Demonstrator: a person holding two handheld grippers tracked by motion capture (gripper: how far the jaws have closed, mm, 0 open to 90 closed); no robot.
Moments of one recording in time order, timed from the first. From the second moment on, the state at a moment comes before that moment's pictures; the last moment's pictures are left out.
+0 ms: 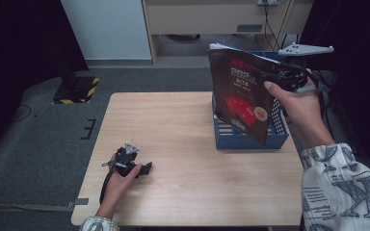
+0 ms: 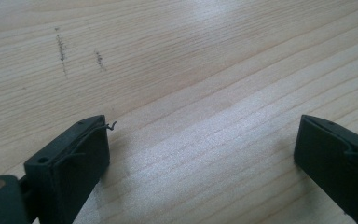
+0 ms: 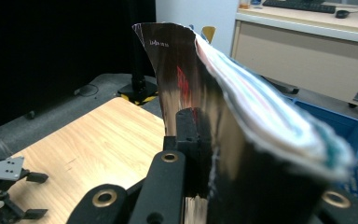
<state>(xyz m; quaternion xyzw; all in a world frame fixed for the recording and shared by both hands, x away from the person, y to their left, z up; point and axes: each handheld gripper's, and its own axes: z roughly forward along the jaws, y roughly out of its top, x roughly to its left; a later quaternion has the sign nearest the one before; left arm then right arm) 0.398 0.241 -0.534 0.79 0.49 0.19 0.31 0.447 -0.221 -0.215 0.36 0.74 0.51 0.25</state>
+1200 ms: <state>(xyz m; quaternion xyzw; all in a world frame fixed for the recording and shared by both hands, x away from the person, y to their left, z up) 0.396 0.240 -0.536 0.79 0.49 0.20 0.32 0.444 -0.287 -0.217 0.43 0.70 0.49 0.30</state>
